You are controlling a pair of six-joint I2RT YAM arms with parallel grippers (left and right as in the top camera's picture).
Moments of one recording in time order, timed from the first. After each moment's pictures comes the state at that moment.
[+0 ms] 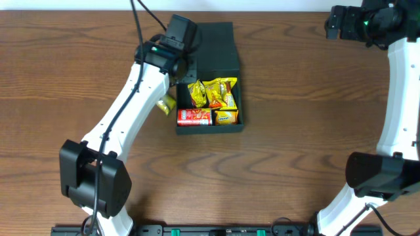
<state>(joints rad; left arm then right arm) -0.40 1.86 1.68 -0.93 -0.11 -0.31 -0.13 1.94 2.27 -1.27 -0.12 0.01</state>
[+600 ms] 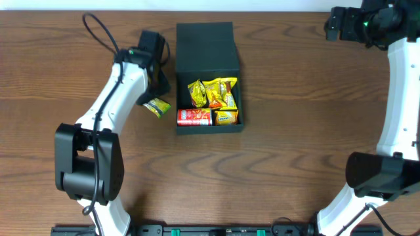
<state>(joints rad) -0.22 1.91 1.47 -0.92 -0.10 -0.74 -0.13 1.94 2.27 -1.28 -0.12 0.01</state>
